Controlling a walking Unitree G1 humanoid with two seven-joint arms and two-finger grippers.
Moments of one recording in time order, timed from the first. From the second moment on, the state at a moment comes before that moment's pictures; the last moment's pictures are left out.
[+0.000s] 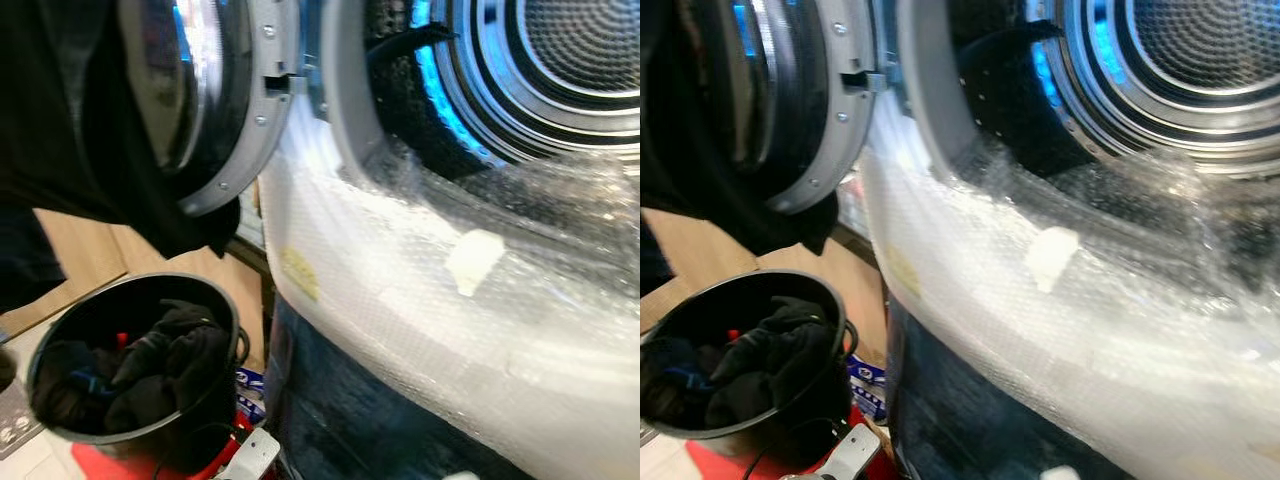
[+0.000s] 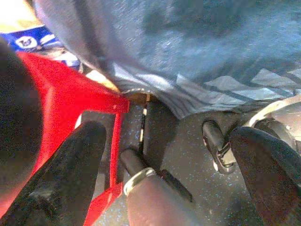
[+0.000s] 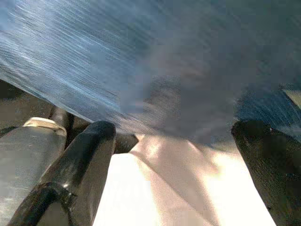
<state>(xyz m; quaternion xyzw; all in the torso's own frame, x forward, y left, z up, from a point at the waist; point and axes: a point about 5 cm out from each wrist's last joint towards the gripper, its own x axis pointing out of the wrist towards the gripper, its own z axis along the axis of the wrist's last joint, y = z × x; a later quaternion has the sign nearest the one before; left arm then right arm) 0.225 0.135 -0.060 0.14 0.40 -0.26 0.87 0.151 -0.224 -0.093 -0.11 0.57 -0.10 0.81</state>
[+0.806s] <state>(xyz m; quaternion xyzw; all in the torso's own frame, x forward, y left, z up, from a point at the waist) 0.218 0.134 -0.064 0.11 0.40 -0.26 0.87 0.076 -0.226 -0.112 0.03 0.59 -0.02 0.81</state>
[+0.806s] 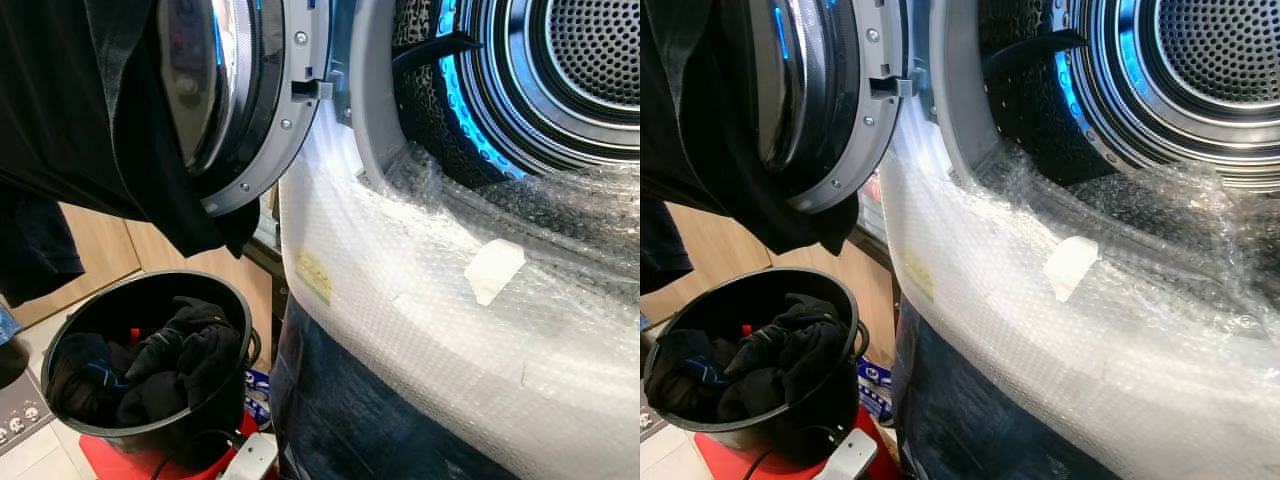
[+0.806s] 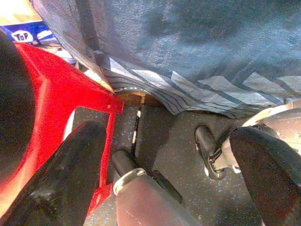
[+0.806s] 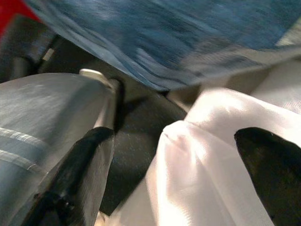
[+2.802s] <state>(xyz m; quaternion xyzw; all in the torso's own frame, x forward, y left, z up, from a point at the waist) 0.261 0.095 0.124 0.17 0.10 -0.54 0.81 0.131 -0.175 -0.105 -0.18 0.54 0.23 0.79</state>
